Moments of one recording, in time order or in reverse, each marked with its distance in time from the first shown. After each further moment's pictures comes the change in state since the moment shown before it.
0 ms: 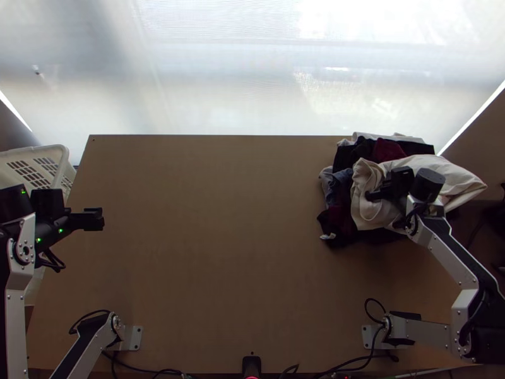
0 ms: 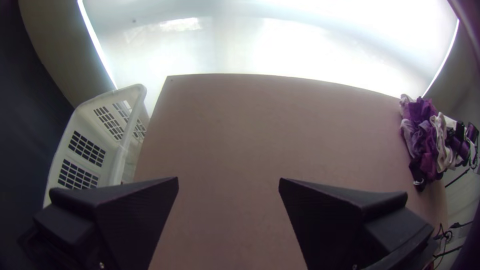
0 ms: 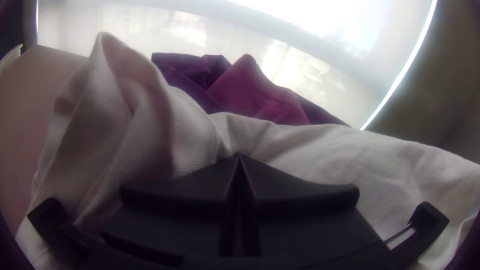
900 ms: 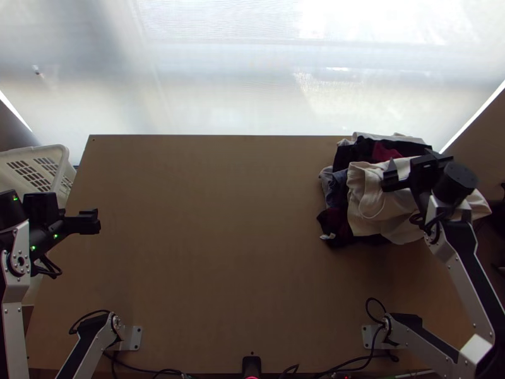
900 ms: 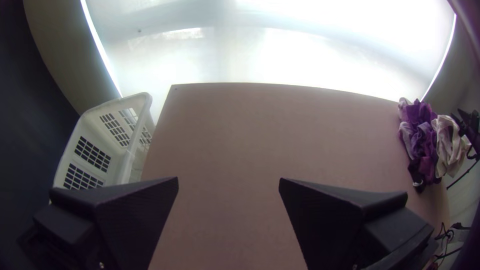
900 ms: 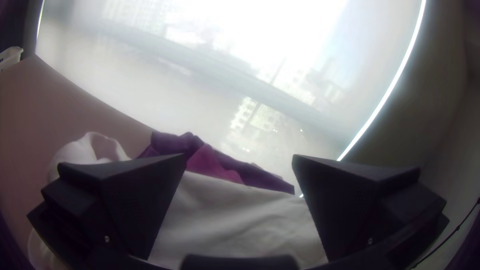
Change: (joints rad) left arm 0.010 -0.056 0.018 -0.024 0.000 0.006; right arm 0.020 -0.258 0.117 -0.116 0.040 -0.082
